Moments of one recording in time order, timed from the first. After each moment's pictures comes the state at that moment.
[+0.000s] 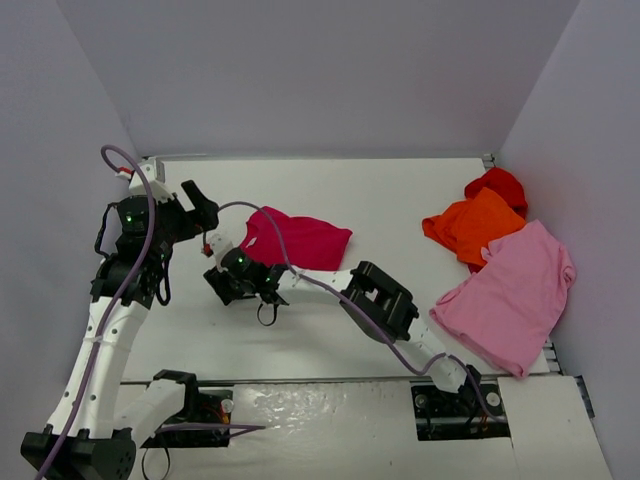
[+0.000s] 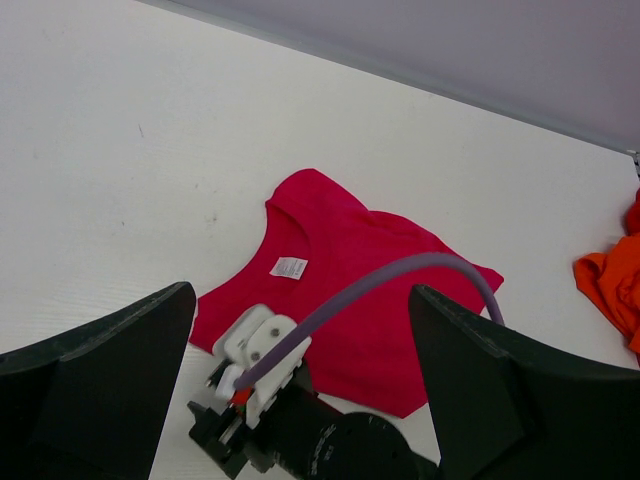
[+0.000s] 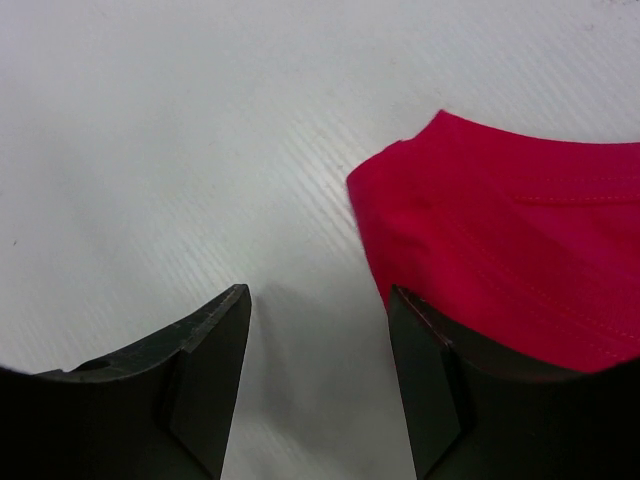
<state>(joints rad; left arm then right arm) -0.12 0.95 1.10 -0.47 -0.01 -0.39 1.10 2.36 1.72 0.05 0.08 0.18</state>
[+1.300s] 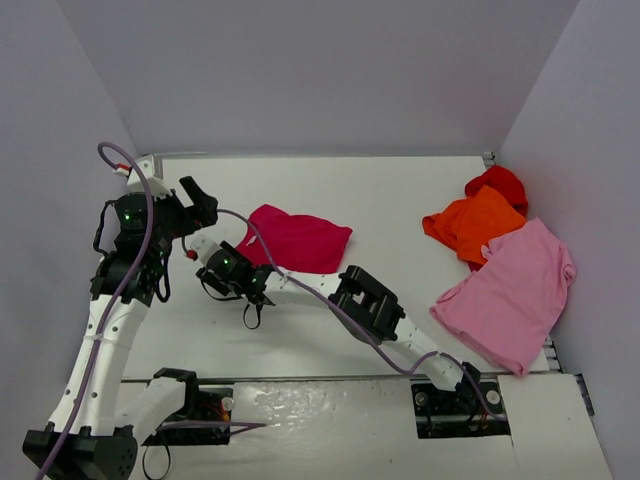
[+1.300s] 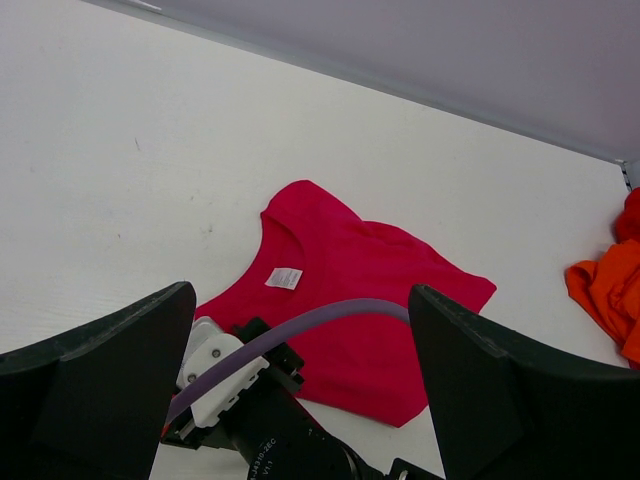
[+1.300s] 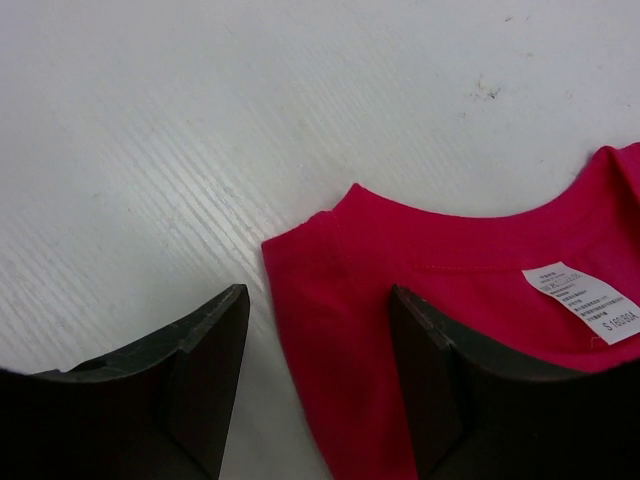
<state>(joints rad) -0.11 0.95 1.10 -0.44 0.01 -0.39 1.12 2.49 1.92 -0.03 0.34 -0.07</state>
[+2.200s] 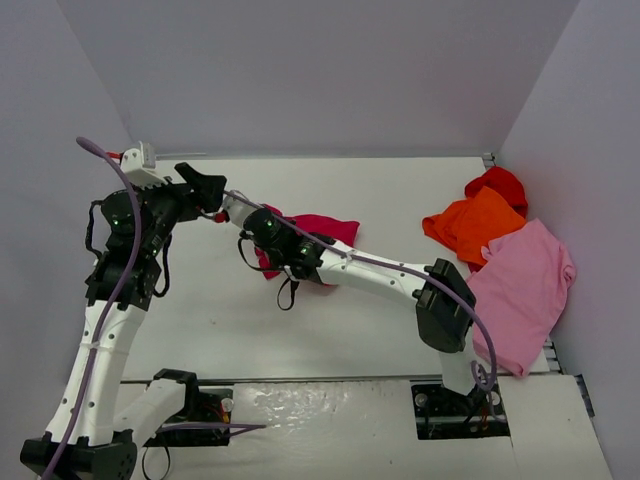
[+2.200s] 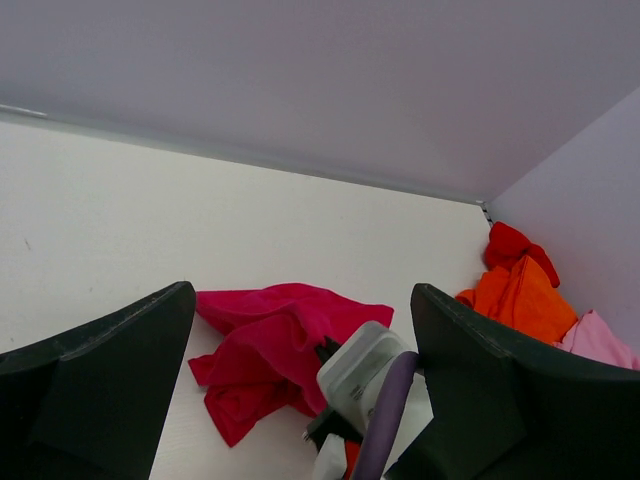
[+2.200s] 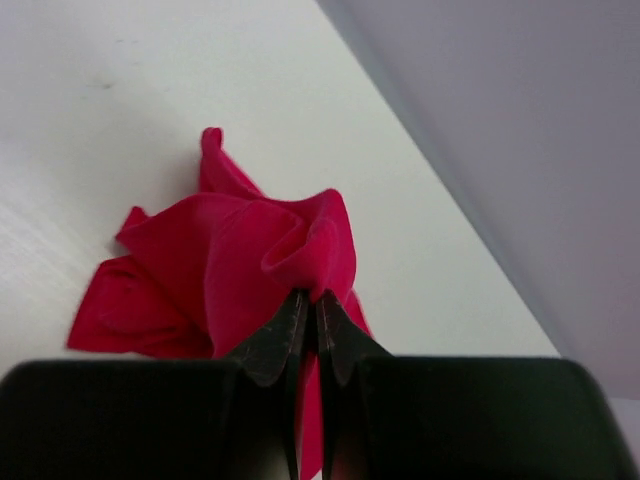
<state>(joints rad) -0.11 0.93 1.14 -0.28 0.14 -0.46 1.06 1.95 1.64 -0.16 0.60 -0.37</state>
